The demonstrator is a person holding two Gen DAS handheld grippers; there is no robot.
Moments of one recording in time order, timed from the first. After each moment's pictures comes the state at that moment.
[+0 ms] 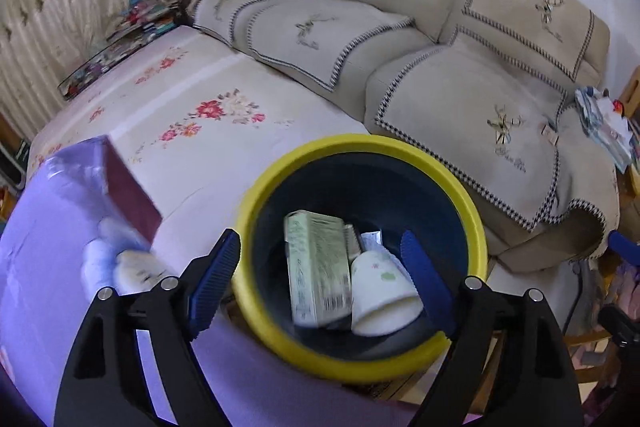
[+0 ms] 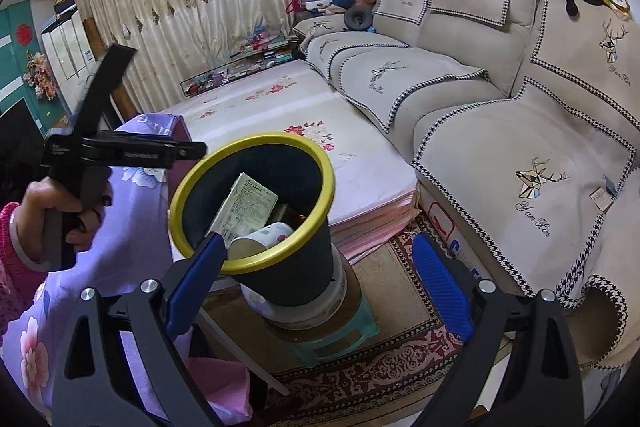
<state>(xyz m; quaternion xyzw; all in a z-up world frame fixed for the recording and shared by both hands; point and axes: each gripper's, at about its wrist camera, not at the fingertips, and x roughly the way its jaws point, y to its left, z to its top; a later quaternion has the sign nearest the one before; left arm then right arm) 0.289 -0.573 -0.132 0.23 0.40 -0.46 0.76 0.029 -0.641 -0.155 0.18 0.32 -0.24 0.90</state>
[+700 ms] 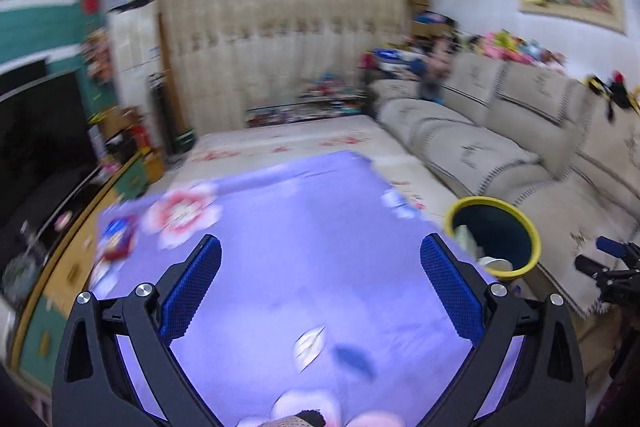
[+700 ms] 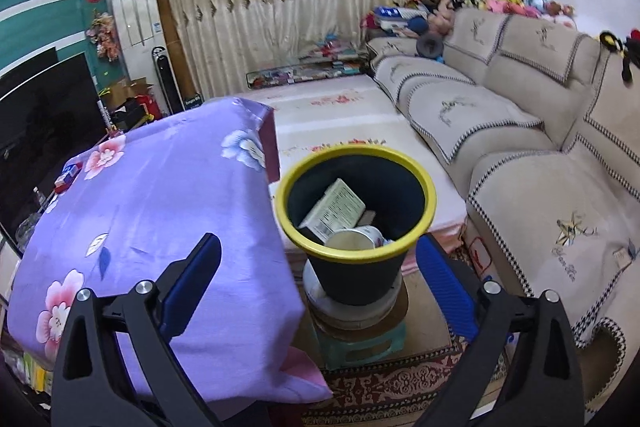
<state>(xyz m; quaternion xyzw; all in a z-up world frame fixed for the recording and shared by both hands) 0.163 -0.193 -0.022 0.07 0.25 -0.20 0.94 0.040 -0.532 -0.117 0.09 0.30 -0.14 0.94</state>
